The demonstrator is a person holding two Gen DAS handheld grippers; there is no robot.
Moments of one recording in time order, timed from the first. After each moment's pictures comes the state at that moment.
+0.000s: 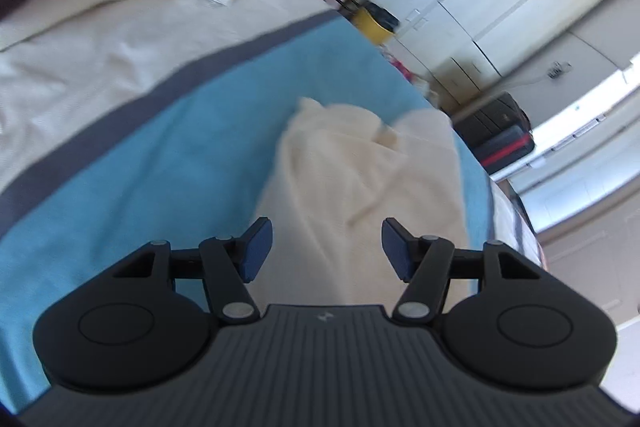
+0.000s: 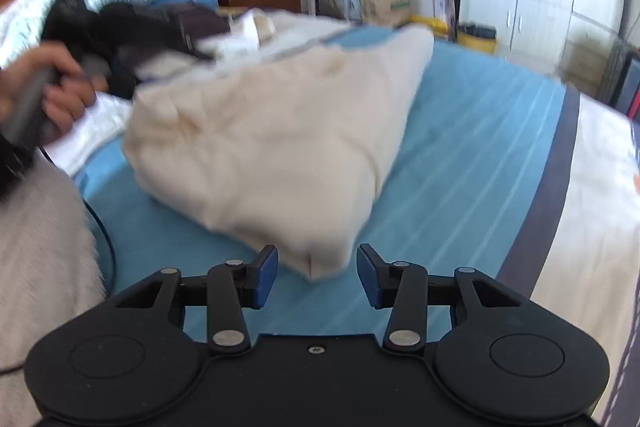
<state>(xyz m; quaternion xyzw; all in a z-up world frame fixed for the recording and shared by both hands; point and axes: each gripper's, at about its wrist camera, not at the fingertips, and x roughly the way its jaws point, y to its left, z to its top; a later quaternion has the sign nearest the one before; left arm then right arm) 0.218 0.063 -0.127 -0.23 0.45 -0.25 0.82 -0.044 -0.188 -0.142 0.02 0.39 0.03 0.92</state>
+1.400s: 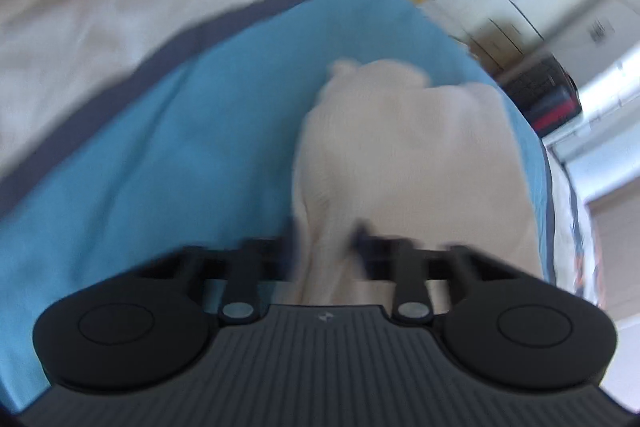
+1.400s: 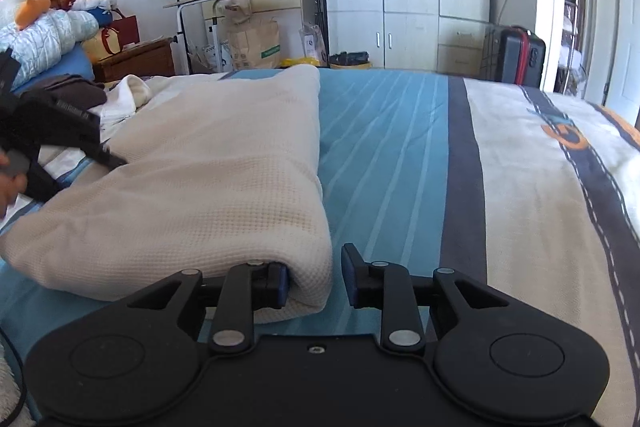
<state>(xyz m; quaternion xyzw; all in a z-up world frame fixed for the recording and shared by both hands) 0.247 0.015 -0.150 -0.11 0.47 -0.21 0.85 -0.053 -0.205 -0.176 0.07 0.29 -0.16 0.94</state>
